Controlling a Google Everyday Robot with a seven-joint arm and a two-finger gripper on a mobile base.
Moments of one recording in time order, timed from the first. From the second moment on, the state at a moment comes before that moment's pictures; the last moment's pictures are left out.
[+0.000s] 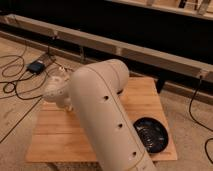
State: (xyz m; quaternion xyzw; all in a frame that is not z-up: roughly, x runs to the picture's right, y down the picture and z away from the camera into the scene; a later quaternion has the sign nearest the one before) arm -0.232 0.136 0.909 -0.20 0.13 0.45 0.86
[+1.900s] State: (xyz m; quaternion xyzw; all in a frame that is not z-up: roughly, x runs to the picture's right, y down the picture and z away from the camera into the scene) arm -0.116 0.102 0.925 -0.17 0.16 0.54 0.81
